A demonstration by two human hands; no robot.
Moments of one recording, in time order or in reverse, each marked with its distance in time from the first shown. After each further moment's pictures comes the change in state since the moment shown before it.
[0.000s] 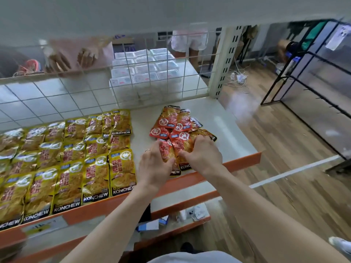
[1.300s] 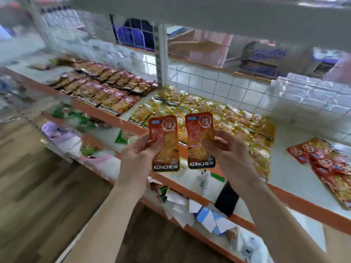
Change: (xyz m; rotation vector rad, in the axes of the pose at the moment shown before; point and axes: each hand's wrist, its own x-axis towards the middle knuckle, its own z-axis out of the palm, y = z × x) left_hand -0.240 -0.140 -0.243 -1.079 0.808 -0.491; right_hand -0.198 -0.226 0.035 0.937 -0.640 -0.535
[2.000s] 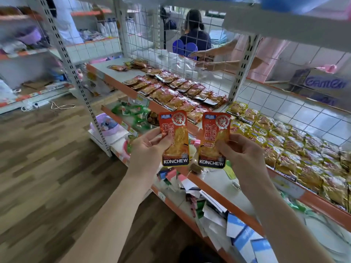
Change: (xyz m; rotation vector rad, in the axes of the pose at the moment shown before) left_hand 0.044 0.063 -0.220 -0.036 0.091 0.099; right_hand -0.007 -0.028 0.229 -0.004 -0.052 -0.076
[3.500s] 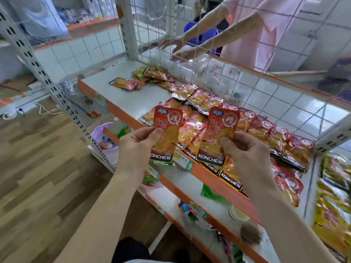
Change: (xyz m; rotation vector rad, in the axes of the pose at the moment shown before) left_hand 0.420 0.050 -0.124 0.086 0.129 -0.060; right_hand 0.320 0.011 0.261 -0.074 0.109 0.063
